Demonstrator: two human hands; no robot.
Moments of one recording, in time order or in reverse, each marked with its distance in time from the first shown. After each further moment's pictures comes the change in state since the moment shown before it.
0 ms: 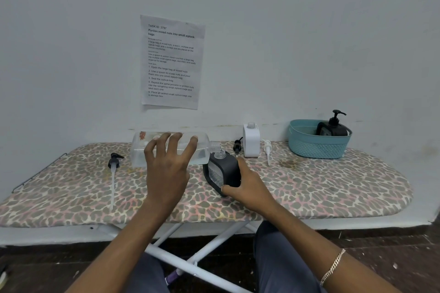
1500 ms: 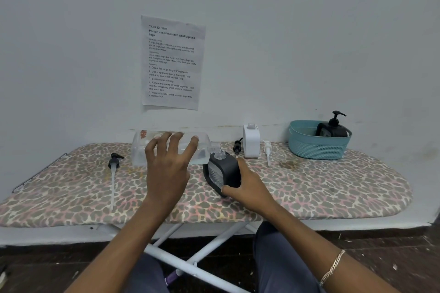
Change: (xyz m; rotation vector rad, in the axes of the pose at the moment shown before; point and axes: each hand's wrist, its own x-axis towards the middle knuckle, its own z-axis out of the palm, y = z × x) left_hand 0.003 -0.001 -0.001 0.017 0.017 0.018; right_hand -0.001 -0.001 -0.001 0.014 -0.002 0.007
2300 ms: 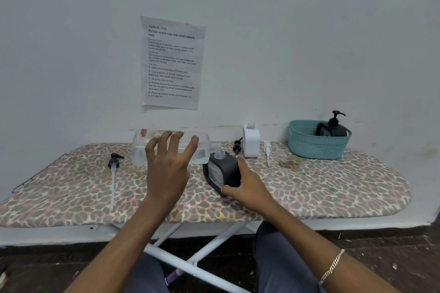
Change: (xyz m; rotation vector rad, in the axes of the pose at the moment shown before) left_hand 0.002 0.000 -0.001 0.008 -0.011 0.015; right_hand -0.001 0.000 0.000 0.002 -0.001 0.001
